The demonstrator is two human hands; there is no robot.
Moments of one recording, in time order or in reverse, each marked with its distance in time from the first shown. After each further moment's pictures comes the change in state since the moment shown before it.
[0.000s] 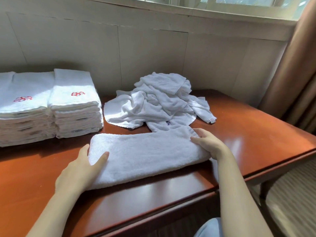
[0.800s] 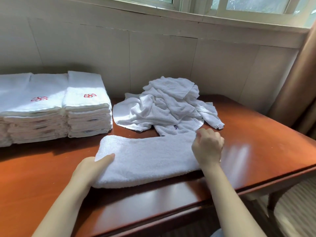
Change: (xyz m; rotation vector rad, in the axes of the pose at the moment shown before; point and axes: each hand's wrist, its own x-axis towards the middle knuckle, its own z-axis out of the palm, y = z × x) left_hand -0.008 0.014 -0.012 -0.483 -0.147 -0.198; right_hand -0.022 -0.016 0.055 -0.760 0.841 -0.481
